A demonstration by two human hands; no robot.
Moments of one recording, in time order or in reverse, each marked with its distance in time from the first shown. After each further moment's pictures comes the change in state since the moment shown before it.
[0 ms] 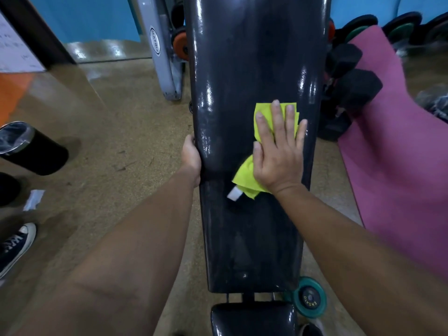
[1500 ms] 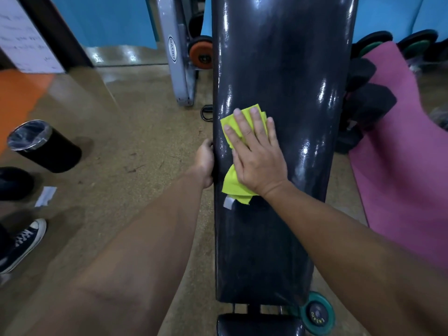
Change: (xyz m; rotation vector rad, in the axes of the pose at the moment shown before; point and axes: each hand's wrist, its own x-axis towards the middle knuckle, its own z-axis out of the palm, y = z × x) left_hand 0.011 0.019 -0.013 0.079 -0.111 -0.064; right_hand 0.033 -0.057 0.013 -0.037 -0.062 -0.305
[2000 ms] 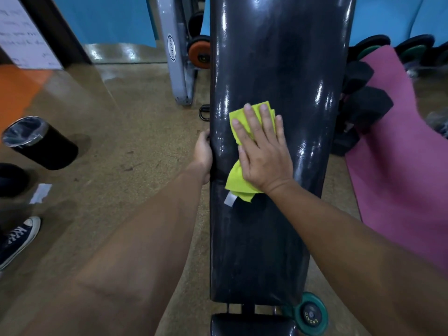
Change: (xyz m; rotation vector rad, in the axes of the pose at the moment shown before) left_hand -0.004 0.006 0.009 -0.020 0.018 0.097; right_hand -0.005 0.018 -0.001 0.007 0.014 0.026
